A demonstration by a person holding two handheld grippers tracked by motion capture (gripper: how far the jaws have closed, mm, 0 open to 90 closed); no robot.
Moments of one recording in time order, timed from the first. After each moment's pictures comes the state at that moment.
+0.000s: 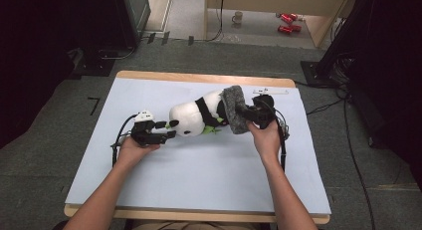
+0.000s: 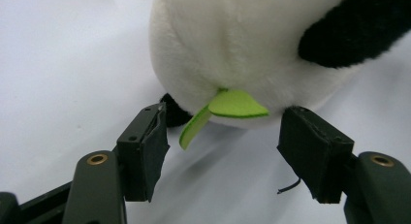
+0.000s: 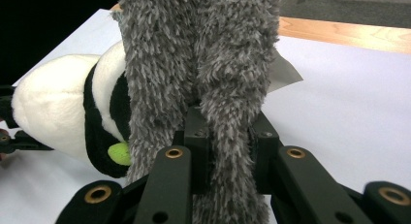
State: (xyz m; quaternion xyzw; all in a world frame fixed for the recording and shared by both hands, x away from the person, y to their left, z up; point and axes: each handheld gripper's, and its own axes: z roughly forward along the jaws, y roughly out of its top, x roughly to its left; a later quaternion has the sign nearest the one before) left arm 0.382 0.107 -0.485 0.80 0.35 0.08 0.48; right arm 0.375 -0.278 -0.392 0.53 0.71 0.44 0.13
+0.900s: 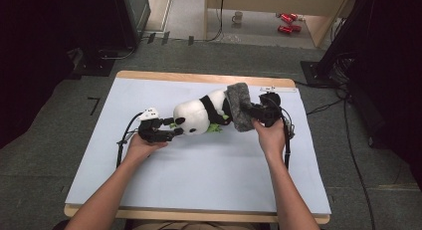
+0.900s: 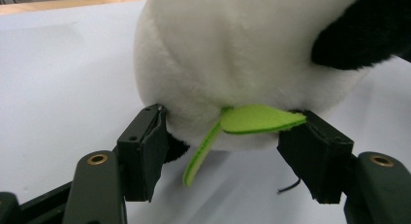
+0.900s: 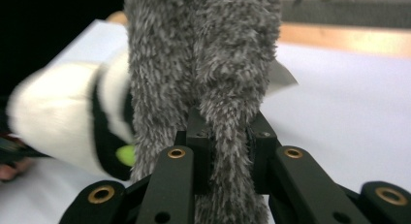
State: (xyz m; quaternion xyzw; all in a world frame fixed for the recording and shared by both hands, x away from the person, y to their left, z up) left arm 0.389 0.089 -0.485 0.79 0.32 0.06 0.52; right arm 0.373 -0.292 -0.378 0.54 0.70 0.46 0.13
